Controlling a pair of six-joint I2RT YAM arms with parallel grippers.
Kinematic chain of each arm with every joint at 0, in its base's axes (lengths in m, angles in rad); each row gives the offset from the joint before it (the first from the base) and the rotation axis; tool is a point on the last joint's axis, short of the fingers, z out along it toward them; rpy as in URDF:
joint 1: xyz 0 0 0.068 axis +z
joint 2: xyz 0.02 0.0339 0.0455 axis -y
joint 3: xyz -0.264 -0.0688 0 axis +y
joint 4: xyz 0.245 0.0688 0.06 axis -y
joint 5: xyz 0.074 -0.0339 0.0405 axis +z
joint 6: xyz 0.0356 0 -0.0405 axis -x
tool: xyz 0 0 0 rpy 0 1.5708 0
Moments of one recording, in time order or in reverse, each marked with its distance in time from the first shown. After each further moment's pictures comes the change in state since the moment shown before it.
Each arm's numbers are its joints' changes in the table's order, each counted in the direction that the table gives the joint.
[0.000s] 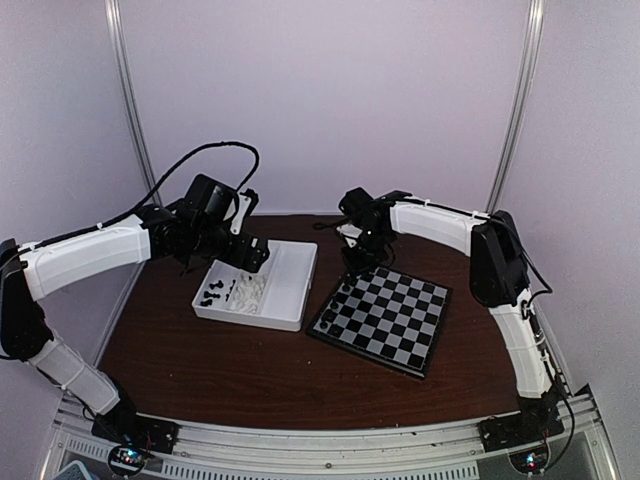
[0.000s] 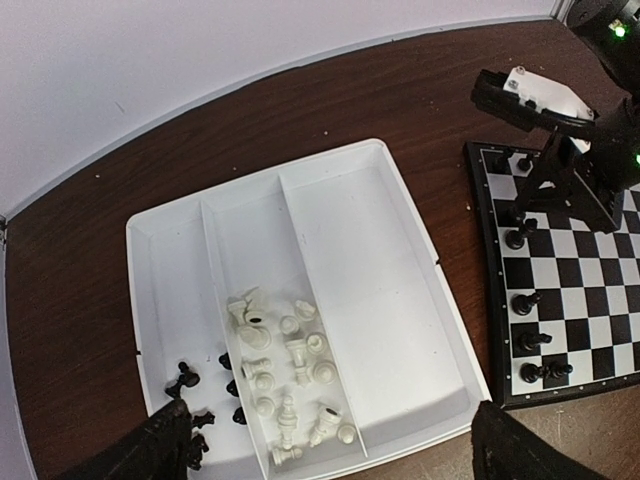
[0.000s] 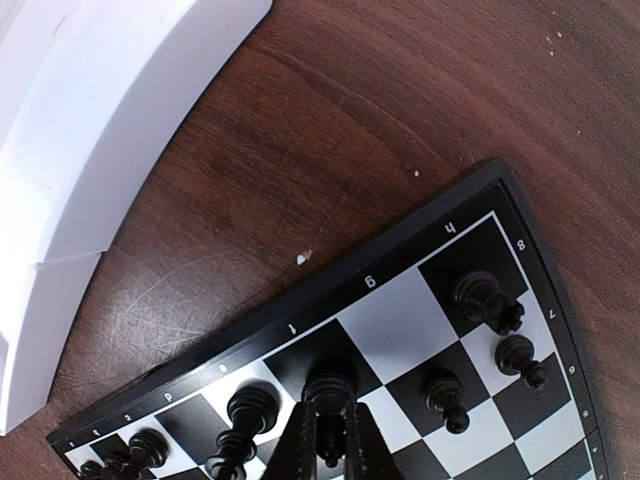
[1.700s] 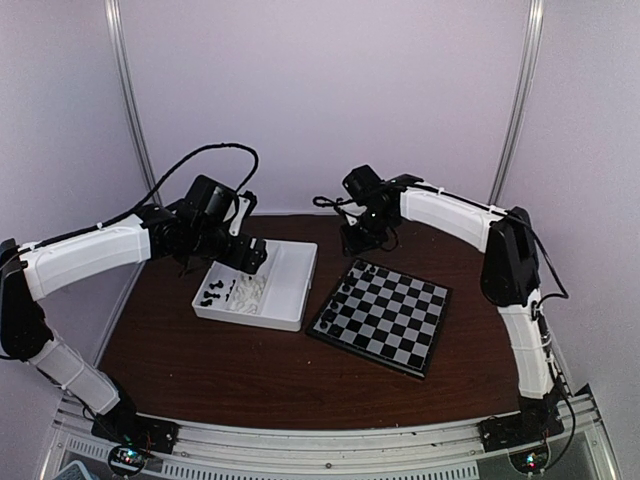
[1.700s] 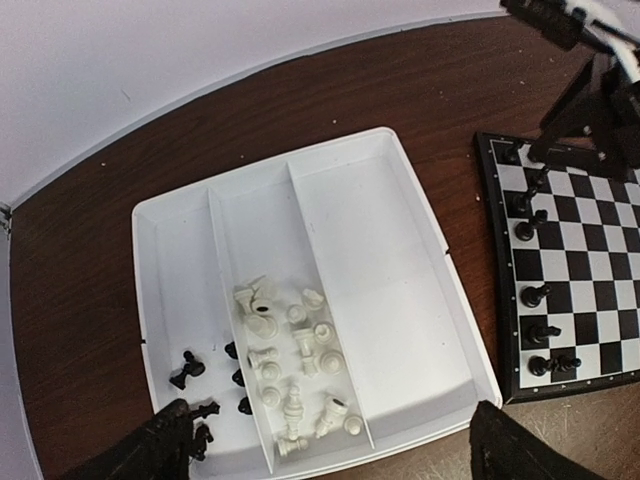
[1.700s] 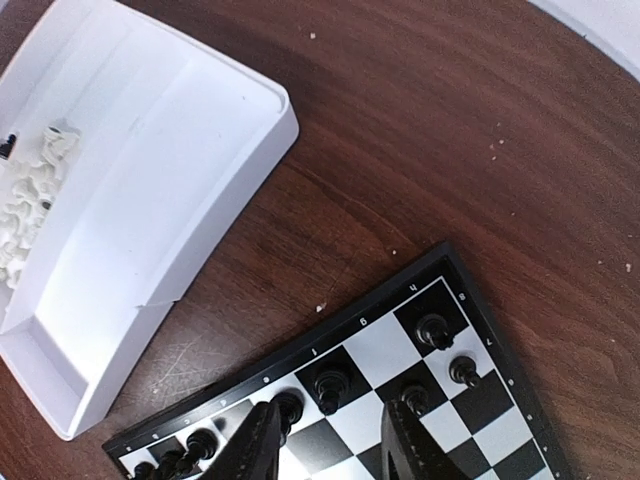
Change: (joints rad) left arm 0.000 0.000 0.000 -0.016 0.011 0.004; right arm 0.000 0.046 -0.059 0.033 -0.018 -0.007
